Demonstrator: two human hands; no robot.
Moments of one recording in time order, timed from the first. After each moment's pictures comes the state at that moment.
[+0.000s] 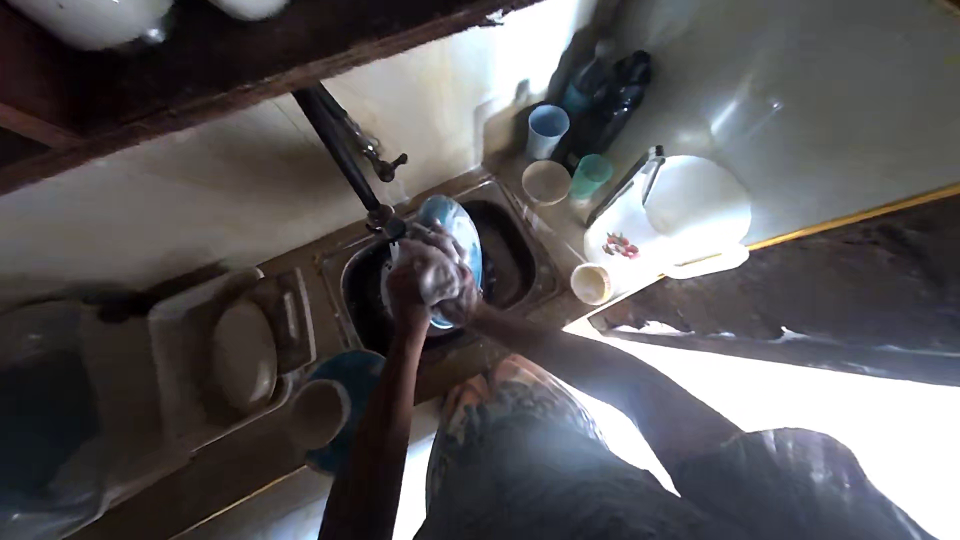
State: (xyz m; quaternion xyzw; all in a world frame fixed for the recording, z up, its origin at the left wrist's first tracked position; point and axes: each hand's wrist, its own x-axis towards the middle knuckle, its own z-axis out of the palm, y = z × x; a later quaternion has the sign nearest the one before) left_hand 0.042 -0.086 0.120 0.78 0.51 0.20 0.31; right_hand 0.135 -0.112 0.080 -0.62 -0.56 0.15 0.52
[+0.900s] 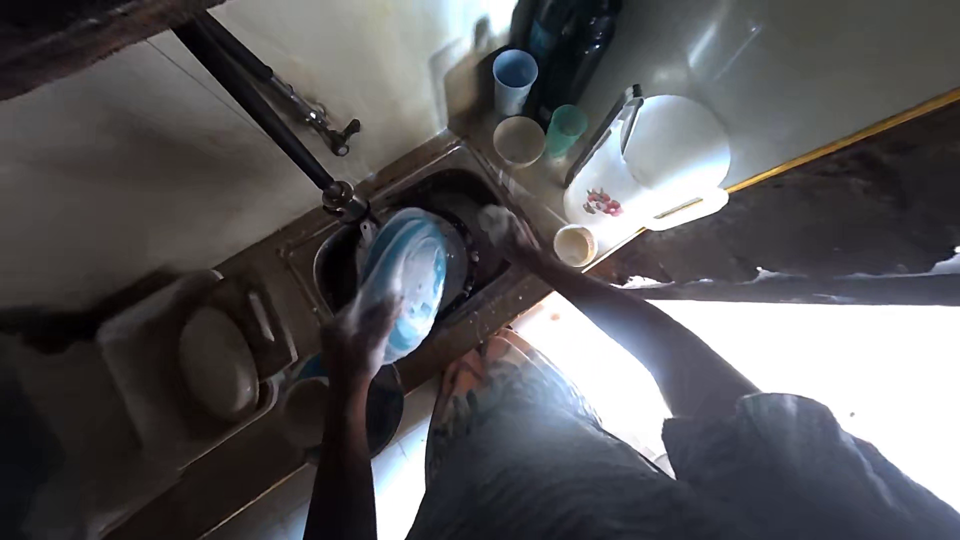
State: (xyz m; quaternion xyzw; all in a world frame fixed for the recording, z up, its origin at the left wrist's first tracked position) left_hand -0.039 -0.093 0.110 0.75 0.47 0.25 0.38; right_hand 0.257 -0.158 -0.008 -0.81 -0.45 0.28 0.26
